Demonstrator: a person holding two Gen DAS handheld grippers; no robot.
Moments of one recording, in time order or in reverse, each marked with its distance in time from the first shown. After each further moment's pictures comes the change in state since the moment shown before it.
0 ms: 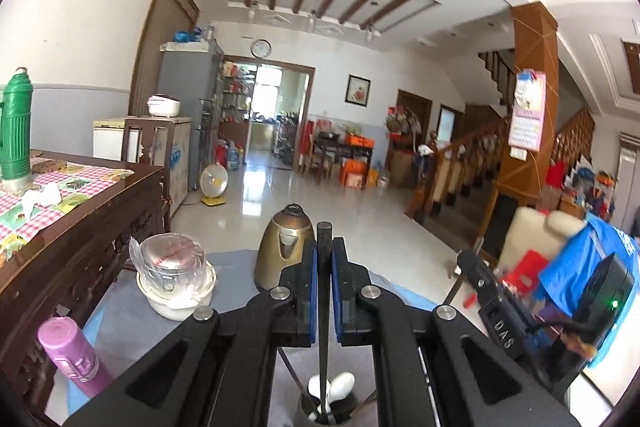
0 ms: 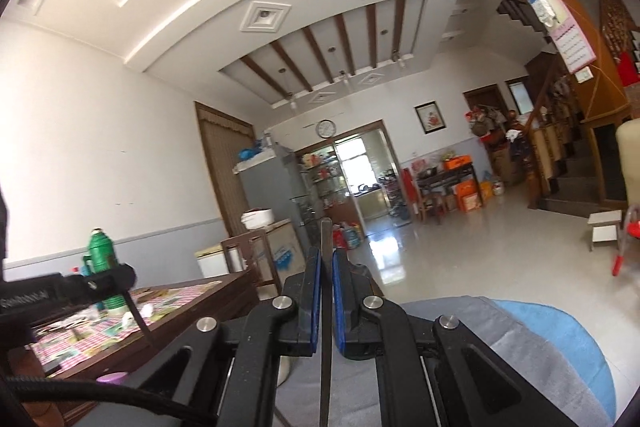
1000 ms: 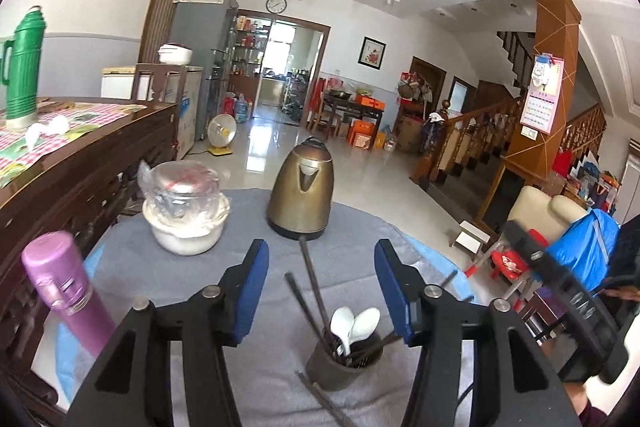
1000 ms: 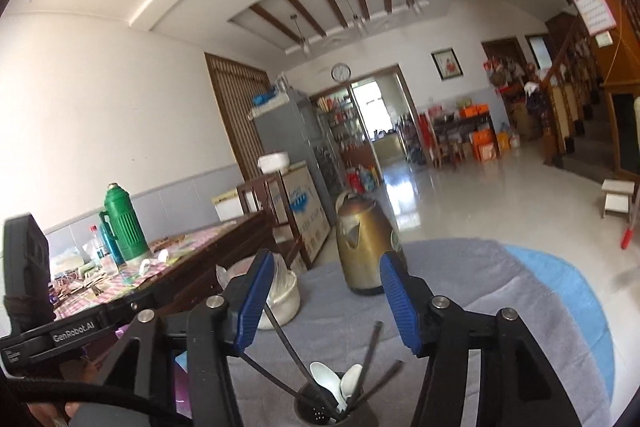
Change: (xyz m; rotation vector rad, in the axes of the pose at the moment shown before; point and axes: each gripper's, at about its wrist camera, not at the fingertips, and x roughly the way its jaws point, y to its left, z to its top) left arm -0.005 0.043 -0.063 -0.064 0.166 0.018; right arm -0.019 -0.020 -0.025 0.003 0.209 0.083
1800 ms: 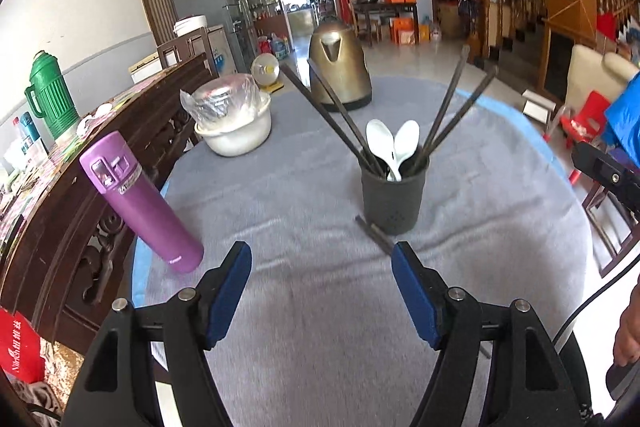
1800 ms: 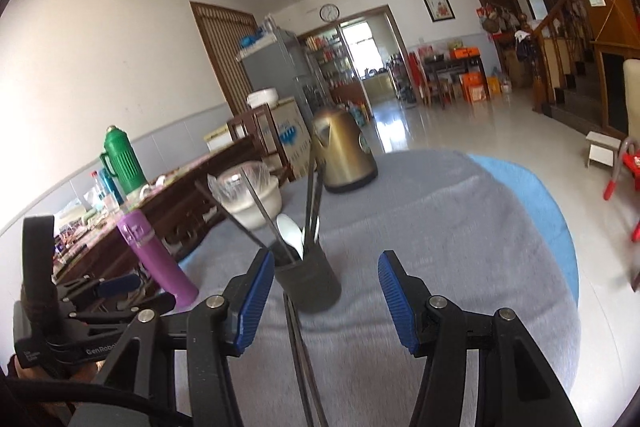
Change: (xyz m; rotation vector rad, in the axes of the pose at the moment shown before) left arm -0.016 -0.053 -0.120 0.294 0.322 0.309; right arm -0.080 -0.048 -0.084 0.025 0.263 -0.027
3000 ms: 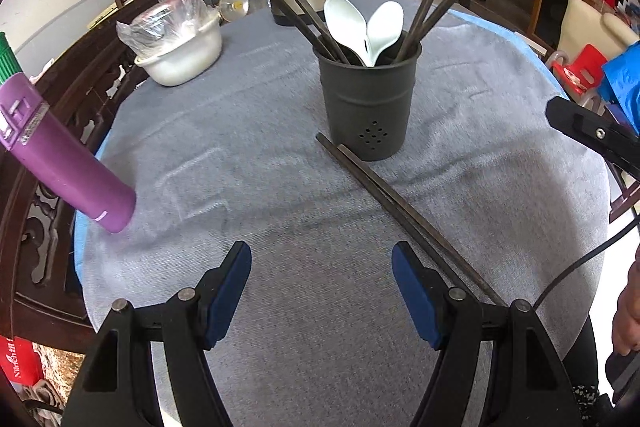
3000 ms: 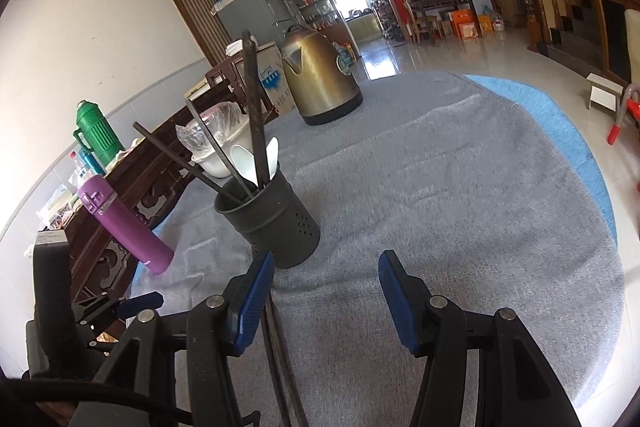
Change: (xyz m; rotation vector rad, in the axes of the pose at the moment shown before) left arm 0.090 -0.029 -0.029 0.044 0.249 -0.092; right arm 0.077 -0.030 -0.030 0.089 0.219 -0.020
